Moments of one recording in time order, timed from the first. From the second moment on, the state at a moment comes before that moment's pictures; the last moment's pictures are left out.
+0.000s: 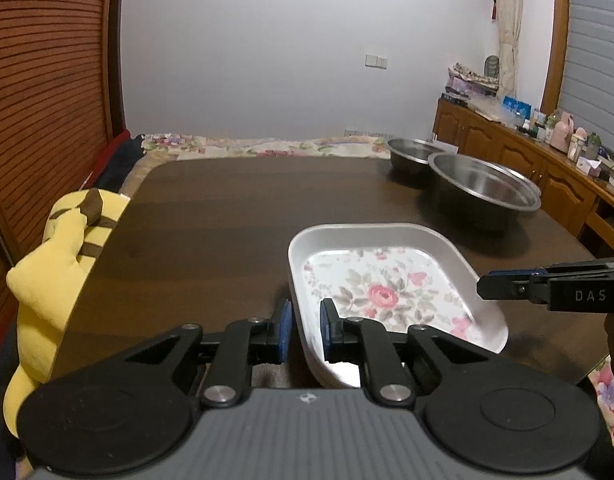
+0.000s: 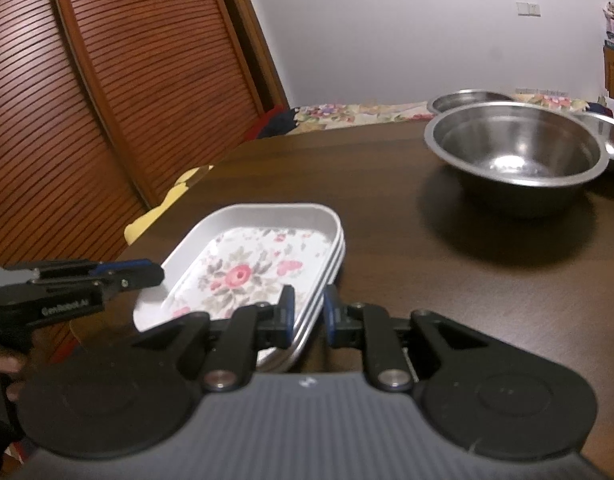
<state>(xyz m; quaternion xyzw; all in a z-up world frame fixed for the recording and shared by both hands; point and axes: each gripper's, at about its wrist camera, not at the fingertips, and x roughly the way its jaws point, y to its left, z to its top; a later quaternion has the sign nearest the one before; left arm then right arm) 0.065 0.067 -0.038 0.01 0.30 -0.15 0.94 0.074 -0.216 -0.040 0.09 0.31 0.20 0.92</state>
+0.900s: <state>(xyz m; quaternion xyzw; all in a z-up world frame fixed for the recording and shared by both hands) 0.129 -0.058 -0.004 0.05 0.27 -0.22 0.93 0.091 -0.341 0.012 0.06 0.20 0.10 0.97</state>
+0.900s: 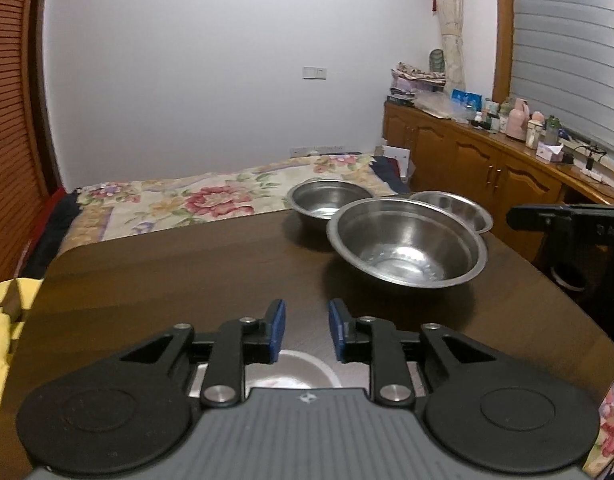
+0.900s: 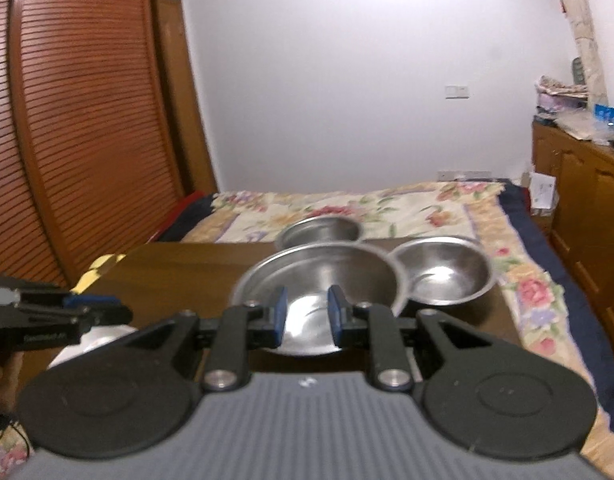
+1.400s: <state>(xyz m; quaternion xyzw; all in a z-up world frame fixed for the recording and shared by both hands) 0.176 -0.098 -0.018 0.03 0.30 -0.22 0.93 0.139 -0.374 -0.019 0.06 0.23 0.10 0.97</state>
